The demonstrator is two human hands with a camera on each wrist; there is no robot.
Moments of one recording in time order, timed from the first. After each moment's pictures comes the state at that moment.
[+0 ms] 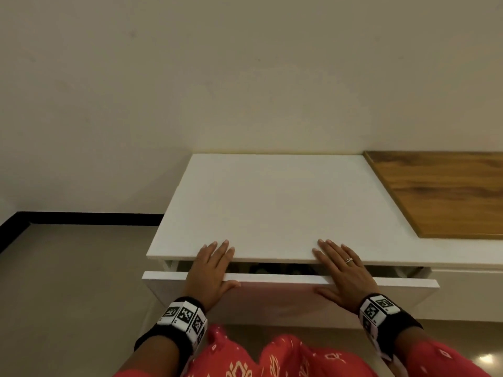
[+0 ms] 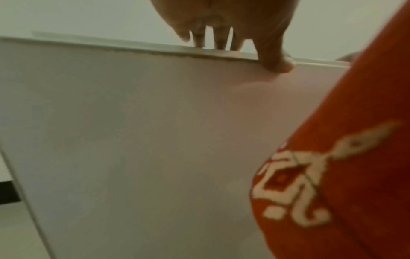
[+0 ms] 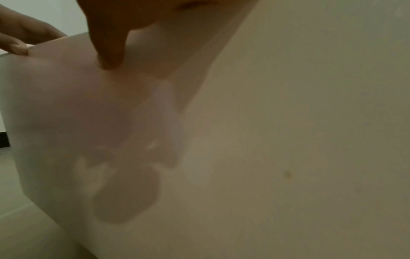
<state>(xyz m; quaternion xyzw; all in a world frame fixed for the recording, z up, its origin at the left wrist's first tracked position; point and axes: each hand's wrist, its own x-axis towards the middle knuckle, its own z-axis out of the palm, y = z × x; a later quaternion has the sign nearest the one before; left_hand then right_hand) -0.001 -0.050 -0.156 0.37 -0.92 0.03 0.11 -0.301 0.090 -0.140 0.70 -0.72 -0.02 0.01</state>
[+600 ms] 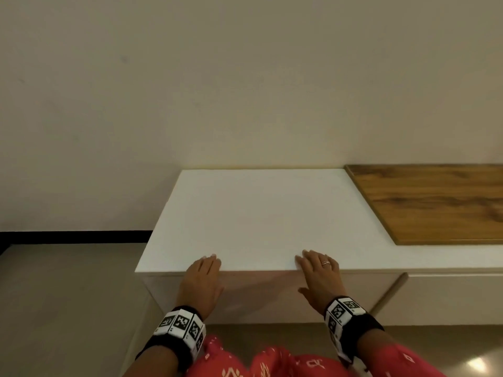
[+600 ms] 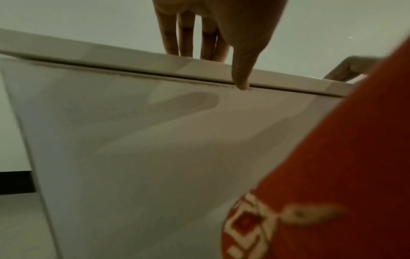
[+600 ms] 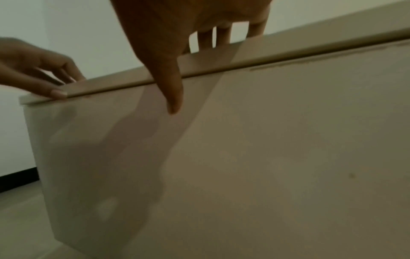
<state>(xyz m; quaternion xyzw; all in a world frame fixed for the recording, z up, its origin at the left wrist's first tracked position) -0.017 -0.038 -0.128 0.39 -0.91 0.07 0.12 -0.264 0.071 -0.116 0.63 -0.78 0.00 0.04</state>
